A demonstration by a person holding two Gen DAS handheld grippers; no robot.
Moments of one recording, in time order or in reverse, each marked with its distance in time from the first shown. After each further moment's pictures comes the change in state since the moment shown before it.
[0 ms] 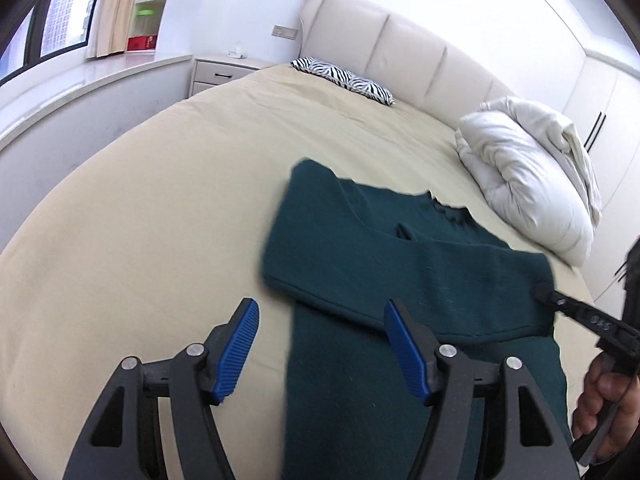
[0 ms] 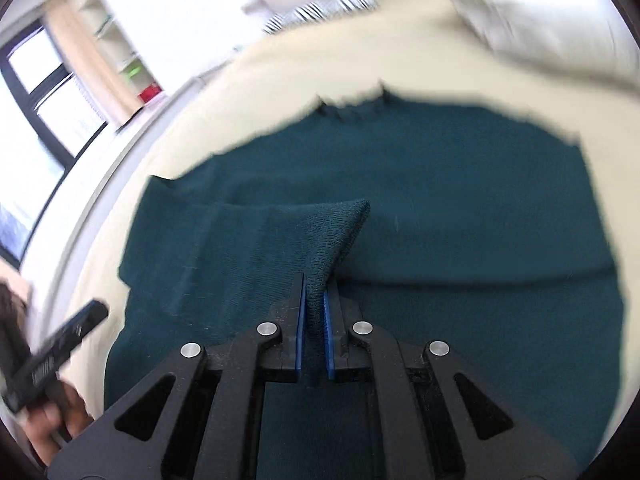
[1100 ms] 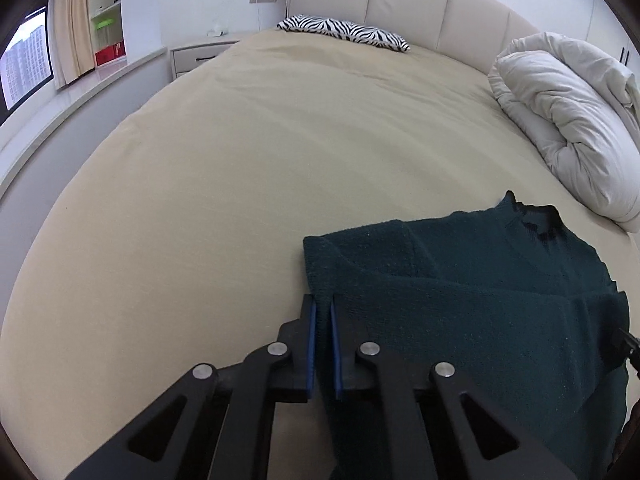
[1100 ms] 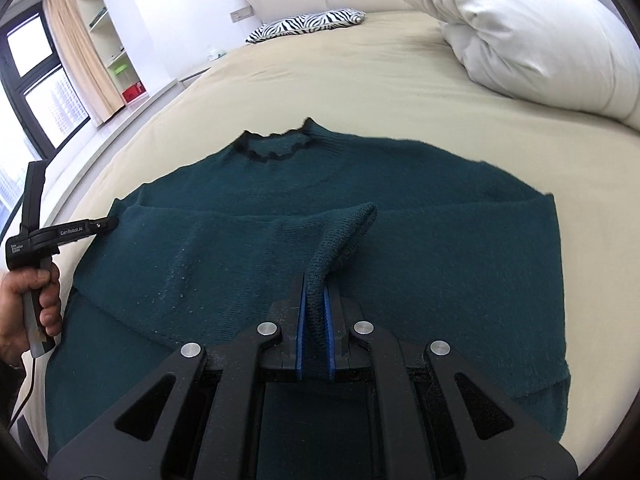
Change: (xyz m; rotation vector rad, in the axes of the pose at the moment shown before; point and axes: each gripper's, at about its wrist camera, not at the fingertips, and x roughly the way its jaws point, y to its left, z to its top) left arm 0.155 -0.011 0.095 0.168 0.168 0.133; right arm 0.043 -0.086 0.034 0.007 0.017 -0.054
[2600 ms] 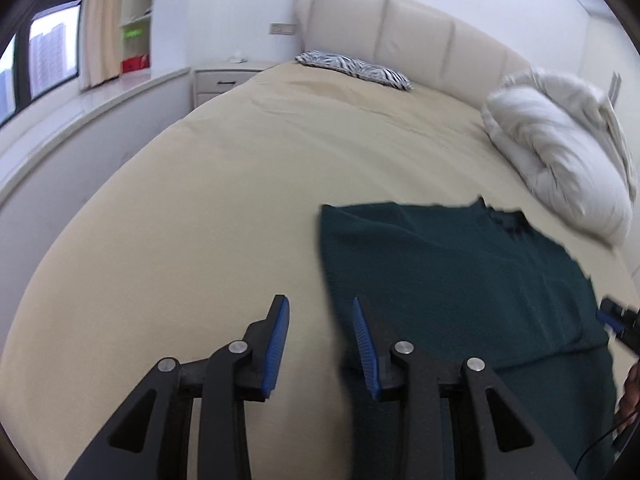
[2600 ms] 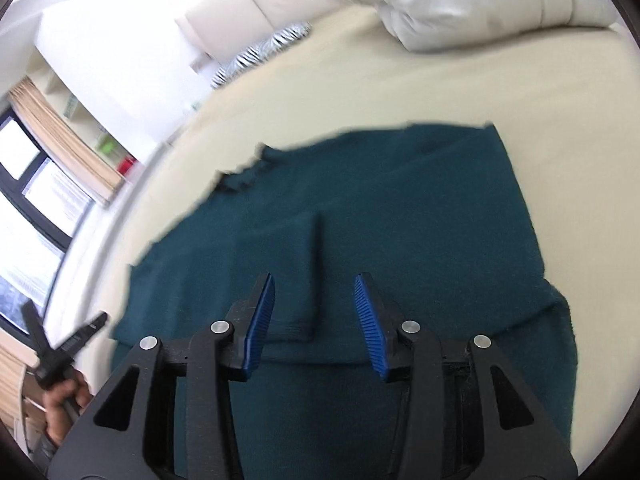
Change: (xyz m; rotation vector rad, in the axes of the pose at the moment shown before) left arm -0.070 0.003 -0.062 -0.021 -0.119 0.007; right arm -0.034 -0.045 -0.018 0.307 -0.088 0.131
